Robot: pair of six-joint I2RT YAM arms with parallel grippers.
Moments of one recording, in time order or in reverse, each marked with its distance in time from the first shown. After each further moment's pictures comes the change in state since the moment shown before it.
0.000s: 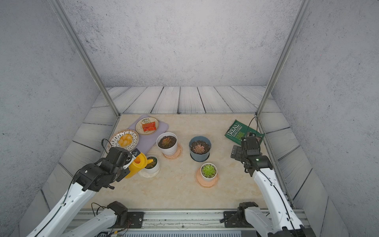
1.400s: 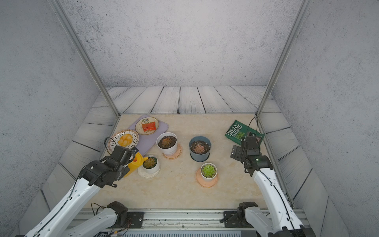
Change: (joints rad) left arm 0.019 0.038 -0.018 -0.020 -0.122 -0.098; right arm 0.000 0.000 0.000 0.000 -0.010 0.000
